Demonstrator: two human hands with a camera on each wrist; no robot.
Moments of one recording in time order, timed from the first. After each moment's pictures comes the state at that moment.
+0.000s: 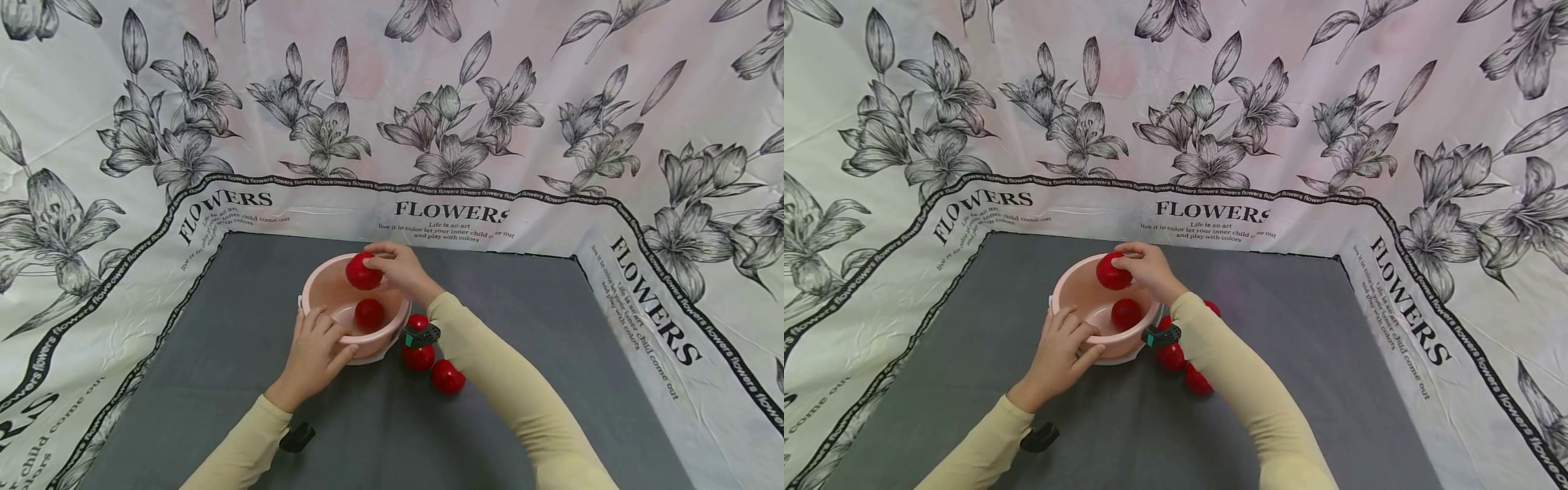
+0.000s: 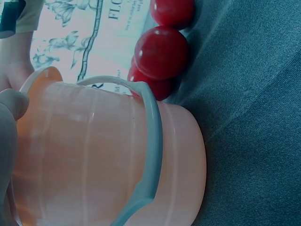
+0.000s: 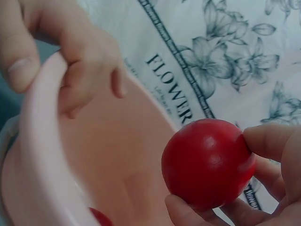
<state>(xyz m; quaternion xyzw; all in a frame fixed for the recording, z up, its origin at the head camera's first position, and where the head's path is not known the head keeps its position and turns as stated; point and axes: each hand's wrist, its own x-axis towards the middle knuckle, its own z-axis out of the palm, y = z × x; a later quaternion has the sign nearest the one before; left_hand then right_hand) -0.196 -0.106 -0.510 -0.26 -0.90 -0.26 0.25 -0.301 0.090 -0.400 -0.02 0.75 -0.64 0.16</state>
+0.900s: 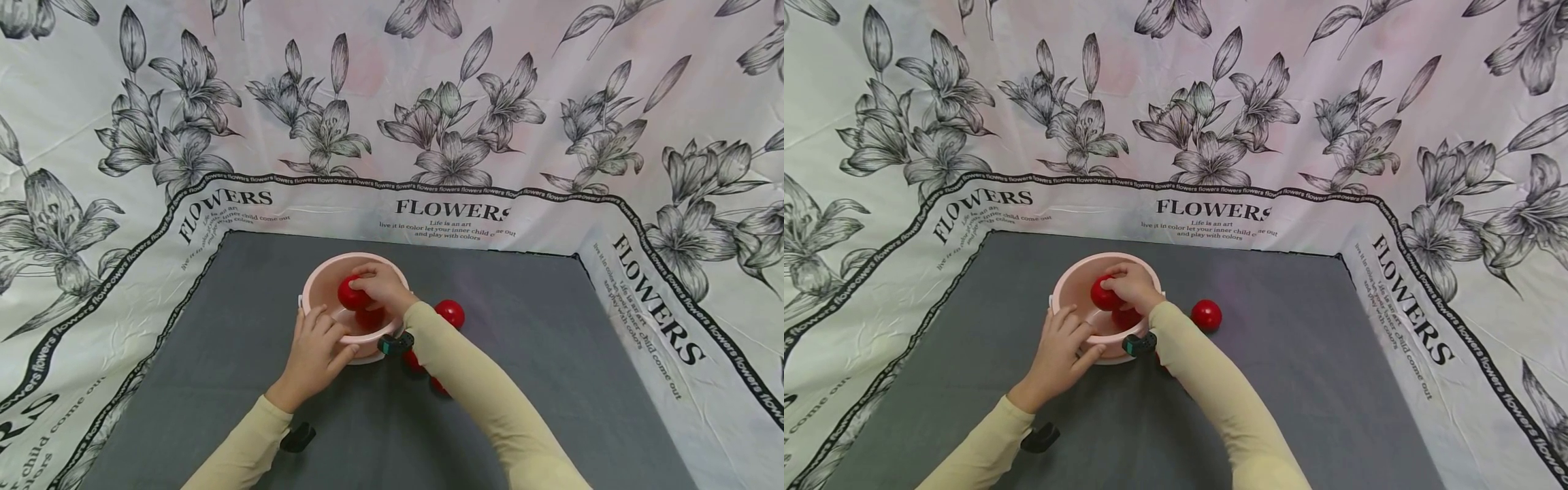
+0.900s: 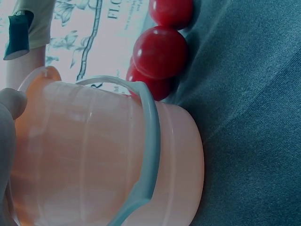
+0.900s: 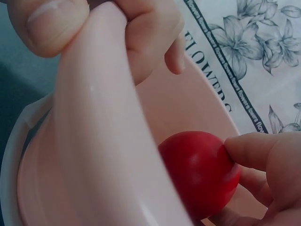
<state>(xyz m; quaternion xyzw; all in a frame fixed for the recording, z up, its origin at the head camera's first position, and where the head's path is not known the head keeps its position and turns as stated) -0.196 -0.105 -0.510 -0.27 -0.89 -0.26 0.27 -0.305 0.062 -0.449 0.01 0.81 -0.55 0.18</state>
